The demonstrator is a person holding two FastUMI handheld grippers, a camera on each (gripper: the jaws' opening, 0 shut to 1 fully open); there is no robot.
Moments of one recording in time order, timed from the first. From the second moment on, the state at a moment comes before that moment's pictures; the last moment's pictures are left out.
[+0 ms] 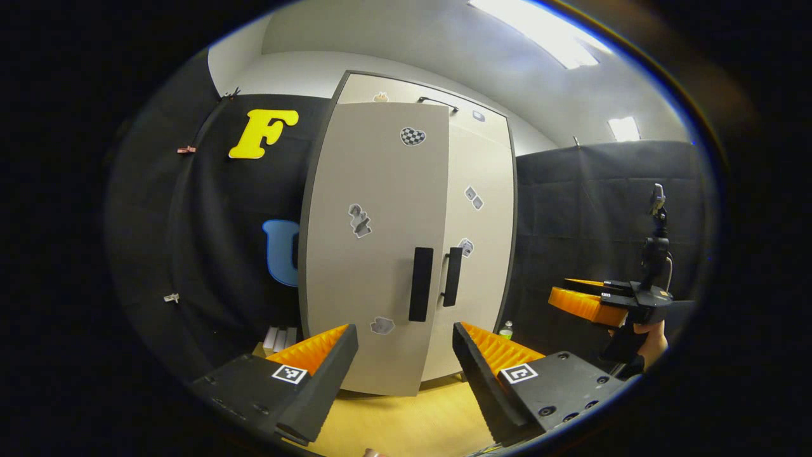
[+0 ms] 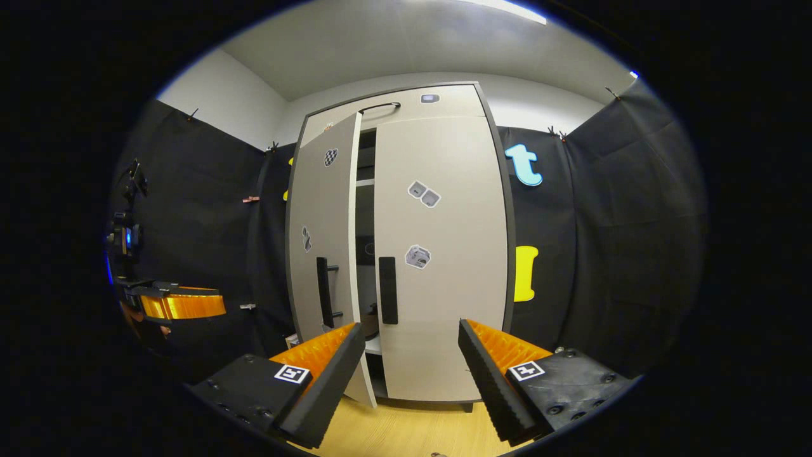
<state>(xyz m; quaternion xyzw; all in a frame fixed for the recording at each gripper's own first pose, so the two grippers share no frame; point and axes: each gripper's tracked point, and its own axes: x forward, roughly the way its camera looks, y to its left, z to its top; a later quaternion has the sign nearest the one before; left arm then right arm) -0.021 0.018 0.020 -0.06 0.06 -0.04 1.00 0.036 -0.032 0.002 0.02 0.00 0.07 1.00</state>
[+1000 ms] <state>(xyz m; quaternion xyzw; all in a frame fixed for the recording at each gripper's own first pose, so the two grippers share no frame) -0.032 0.017 0.035 -0.06 0.03 -0.05 1.00 0.018 -0.018 0.016 0.02 -0.01 0.07 1.00</state>
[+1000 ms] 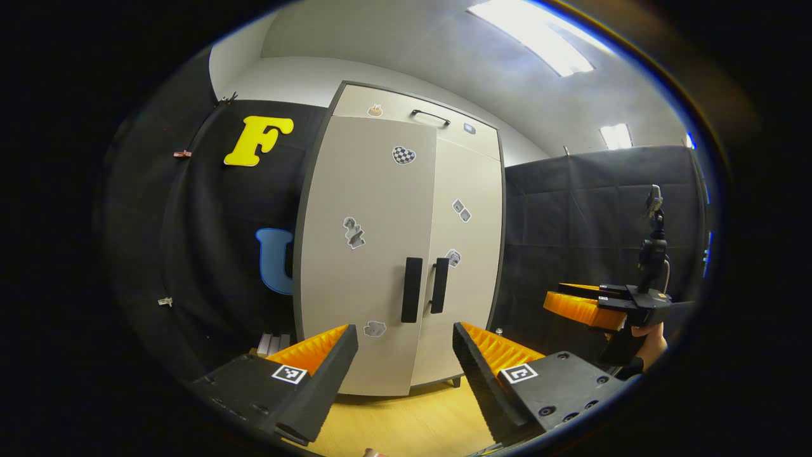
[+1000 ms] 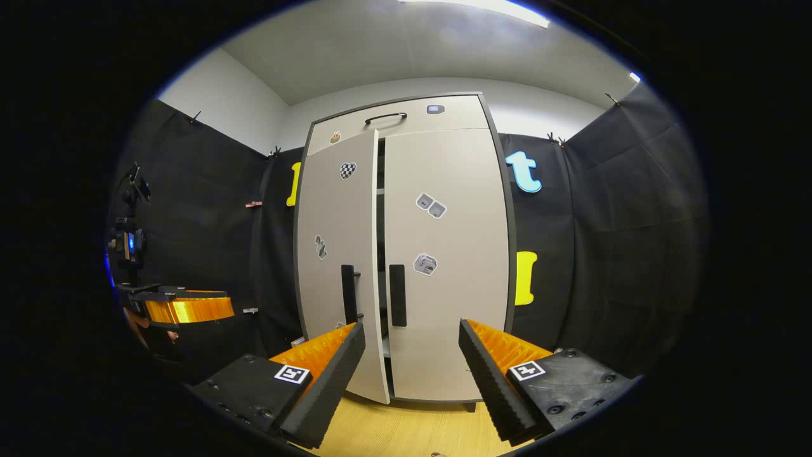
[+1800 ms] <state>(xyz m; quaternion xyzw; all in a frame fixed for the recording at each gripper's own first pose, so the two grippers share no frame) -0.032 0.014 0.036 -0.07 0.03 -0.06 1.00 0.017 -0.019 0.017 0.02 -0.01 0.07 1.00</state>
